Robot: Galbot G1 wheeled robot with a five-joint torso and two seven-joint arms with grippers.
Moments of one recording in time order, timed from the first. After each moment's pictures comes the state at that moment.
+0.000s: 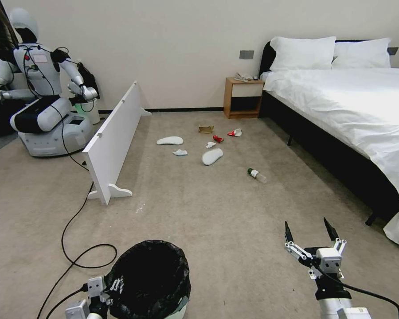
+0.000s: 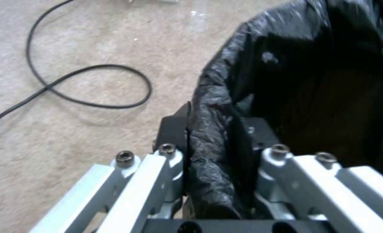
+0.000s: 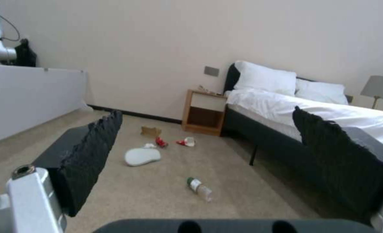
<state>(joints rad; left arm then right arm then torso) 1.63 -1.33 -0.62 -1.90 -0.42 0.33 -0.11 -1.64 1.49 0.71 2.13 -0.02 0.28 -0.06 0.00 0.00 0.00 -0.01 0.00</state>
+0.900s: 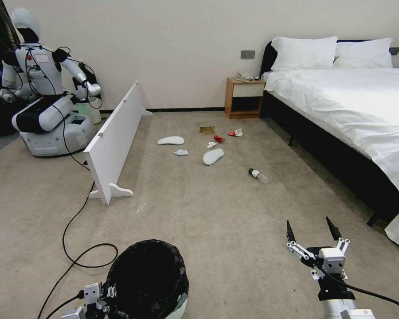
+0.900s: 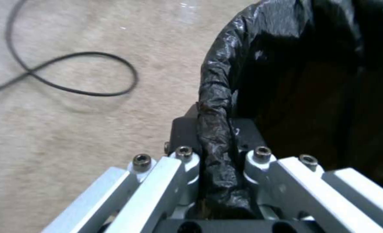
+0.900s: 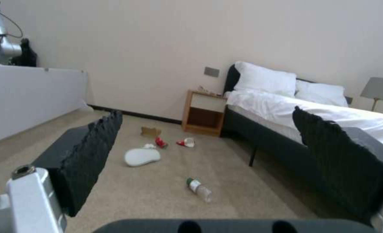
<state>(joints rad) 1.66 -1.33 -0.62 -1.94 -0.49 0.33 -0.10 -1.65 1.49 0.71 2.14 -0.02 0.27 -0.06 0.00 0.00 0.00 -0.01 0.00</state>
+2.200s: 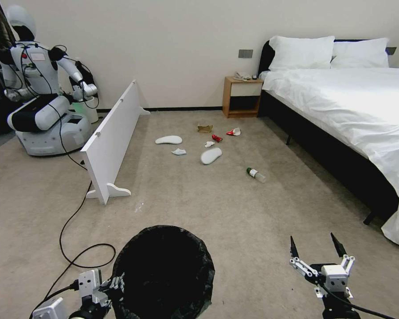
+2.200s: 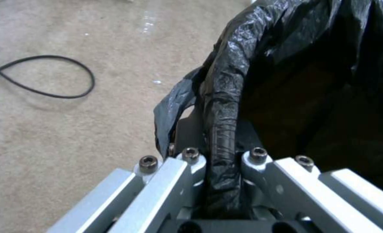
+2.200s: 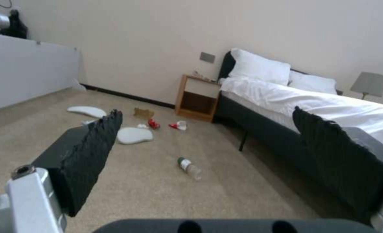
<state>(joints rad) 1.79 -1.43 -0.69 -2.43 -0.67 0.62 -0.24 -1.73 1.47 0.69 2.10 -0.08 0.34 0.02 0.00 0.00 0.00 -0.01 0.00</state>
